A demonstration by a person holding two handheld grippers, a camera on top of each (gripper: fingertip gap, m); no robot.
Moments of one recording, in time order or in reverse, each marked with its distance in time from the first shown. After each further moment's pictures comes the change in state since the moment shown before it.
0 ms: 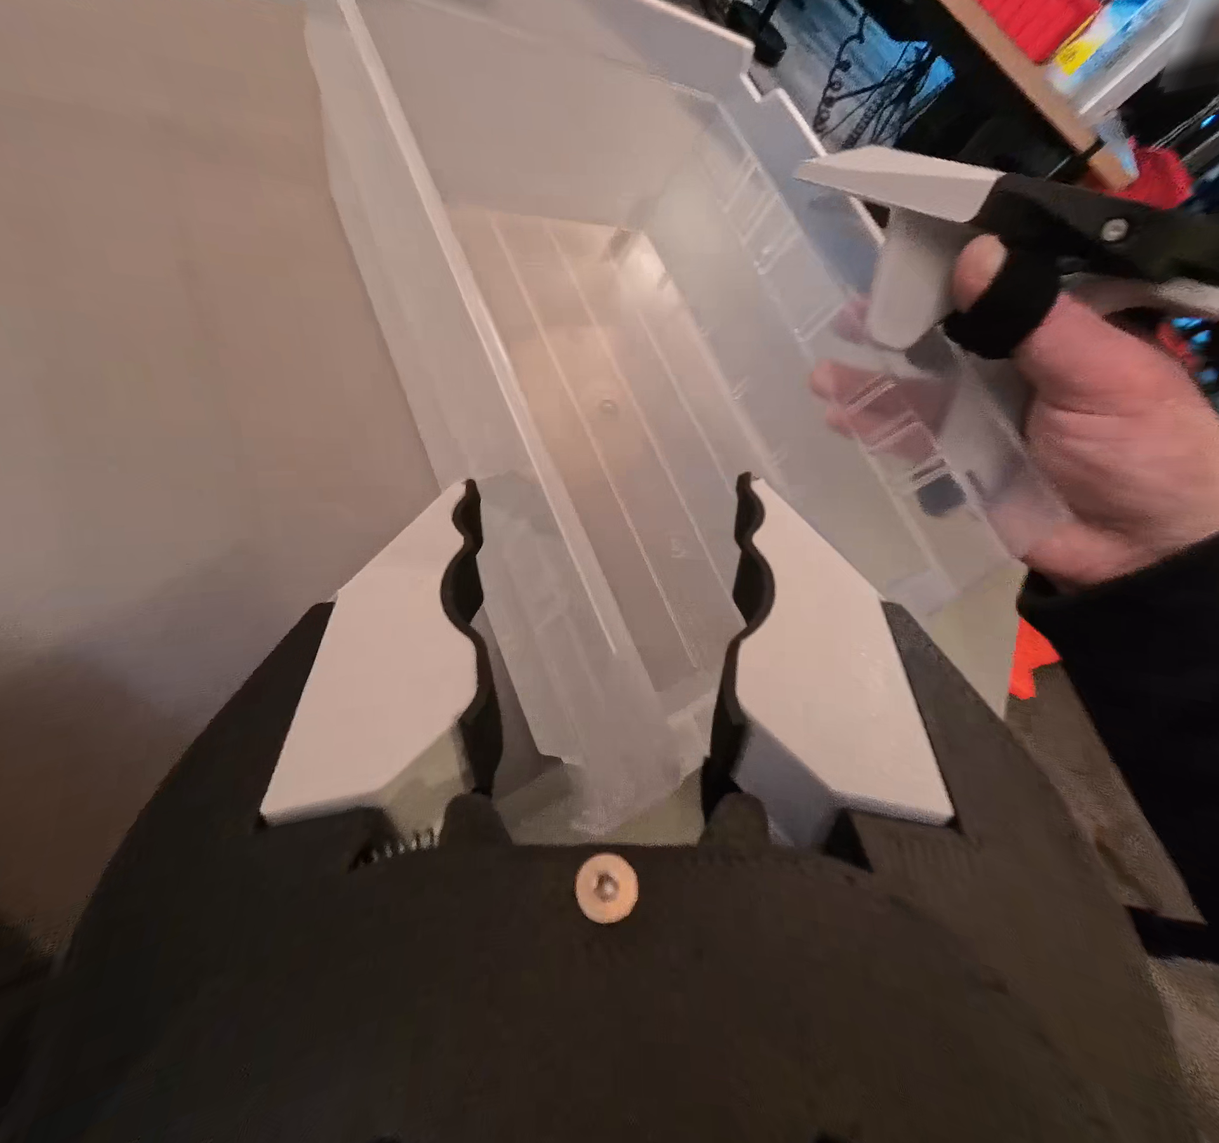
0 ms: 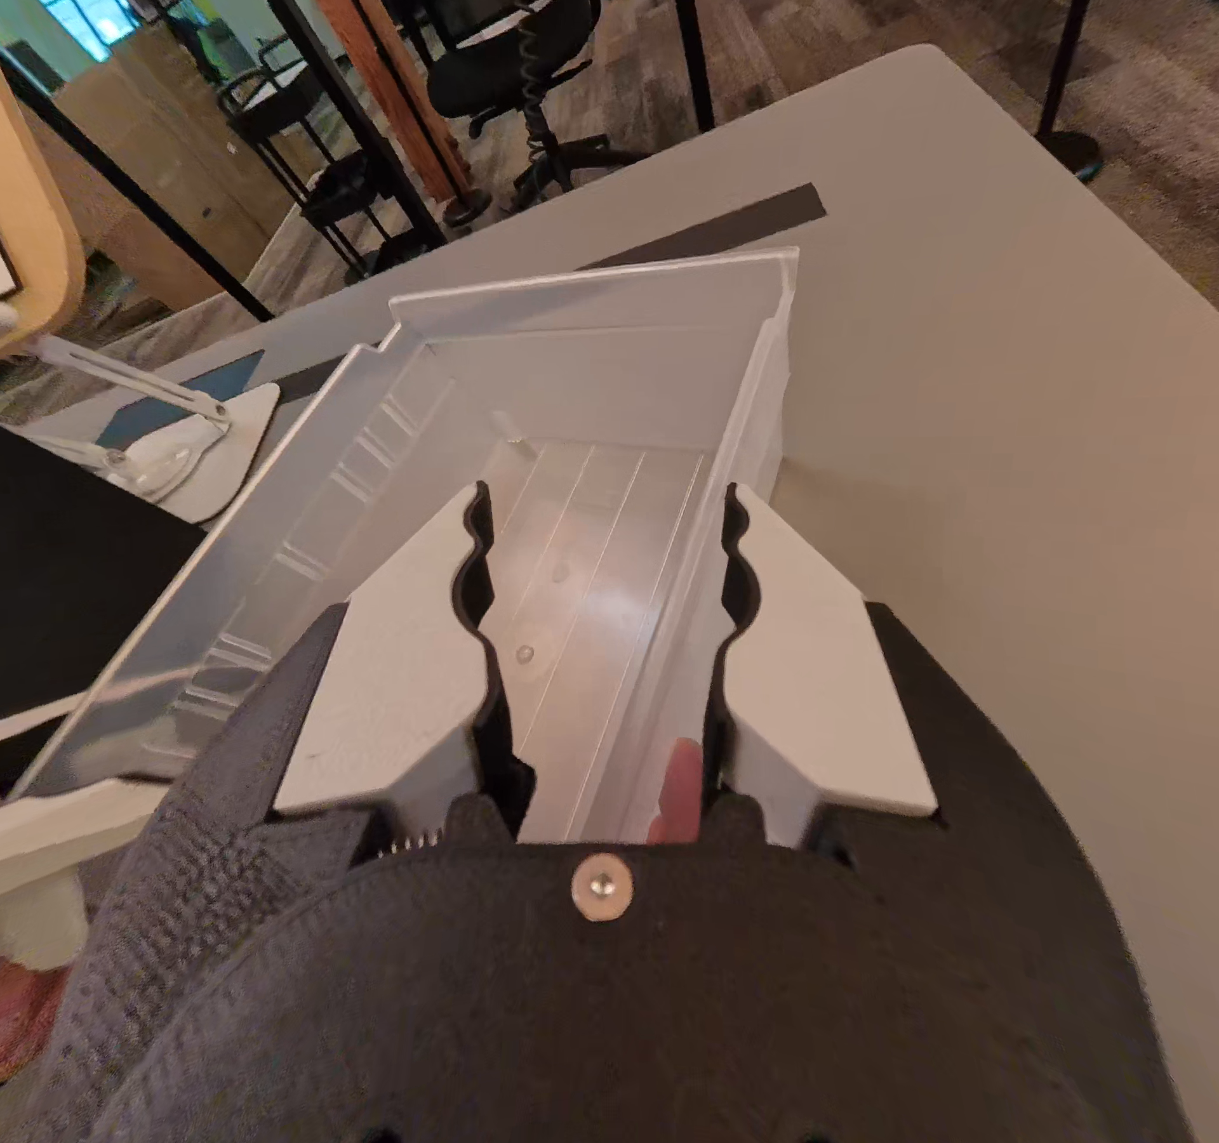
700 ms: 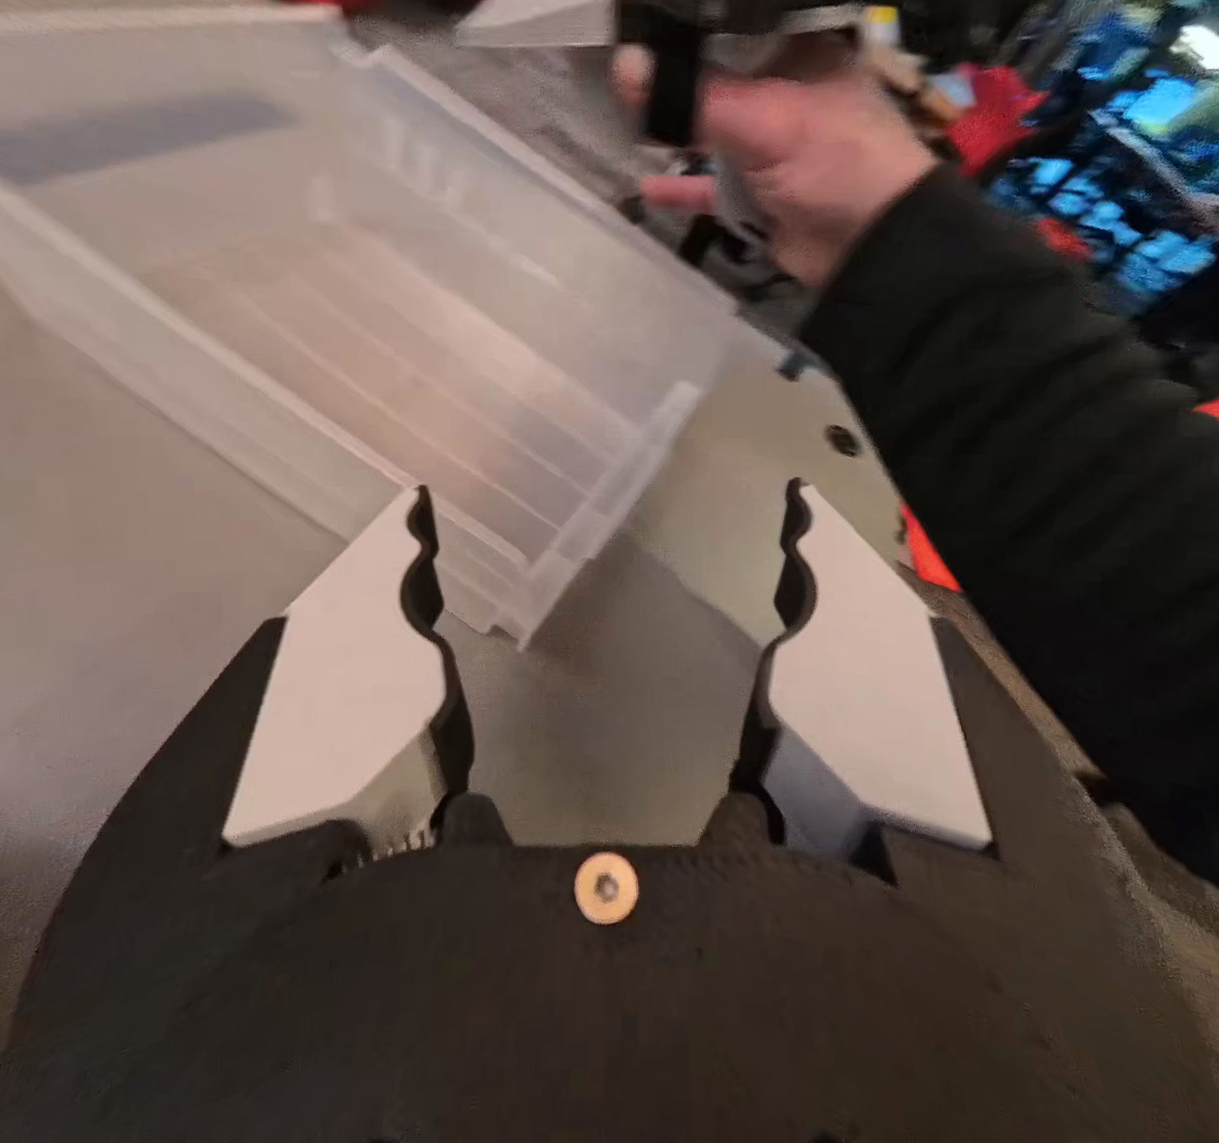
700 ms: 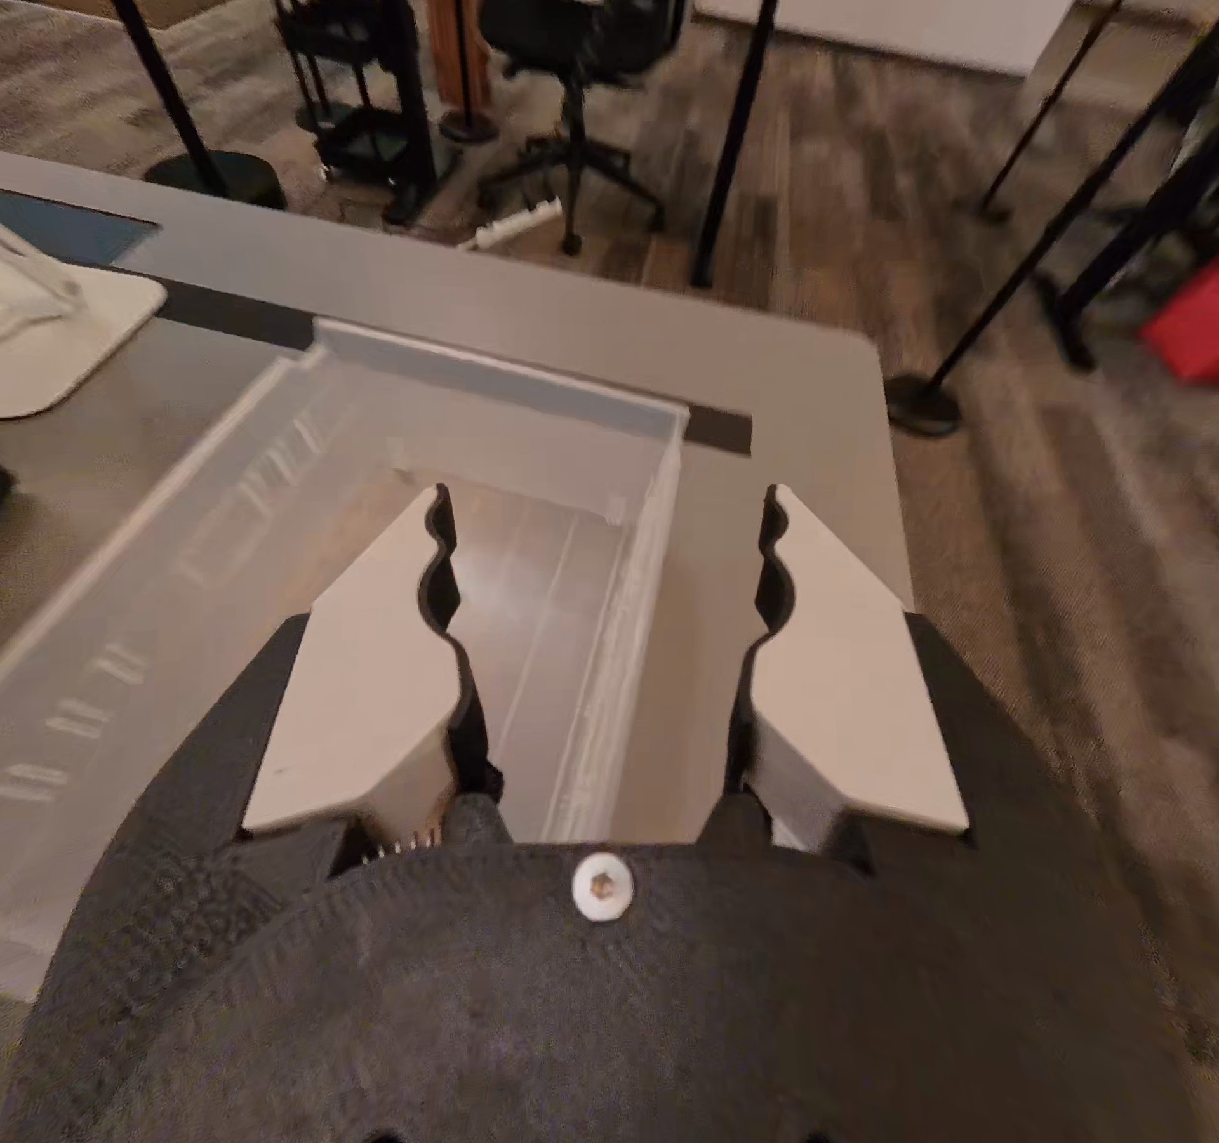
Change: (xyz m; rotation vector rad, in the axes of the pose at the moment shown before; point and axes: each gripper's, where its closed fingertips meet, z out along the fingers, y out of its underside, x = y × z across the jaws) left arm 0.067 -0.029 -0.023 0.003 0.169 0.188; right arm 0.006 -0.097 0.040 -0.032 -0.002 -0.490
